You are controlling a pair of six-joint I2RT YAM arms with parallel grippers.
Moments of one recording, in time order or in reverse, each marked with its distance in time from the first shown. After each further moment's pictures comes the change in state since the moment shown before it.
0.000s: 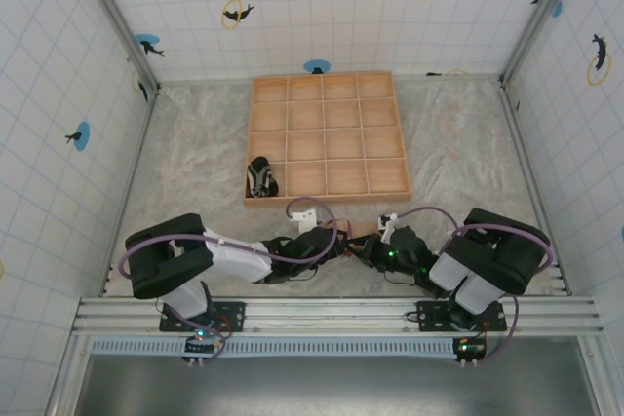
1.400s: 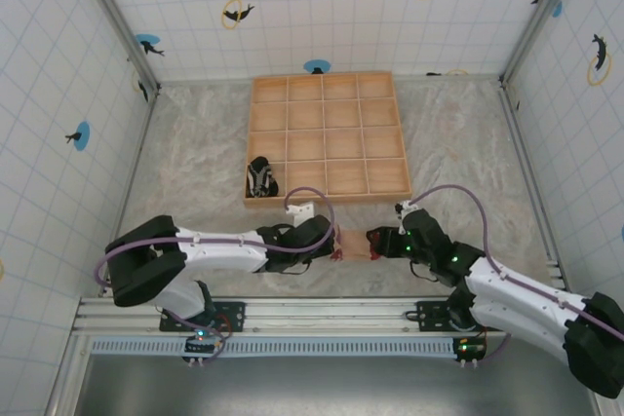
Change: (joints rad) left arm 0.043 -0.133 0.124 -0.473 0.055 0.052; right arm -0.147 -0.752 0.199 -1.283 0.132 -0.634
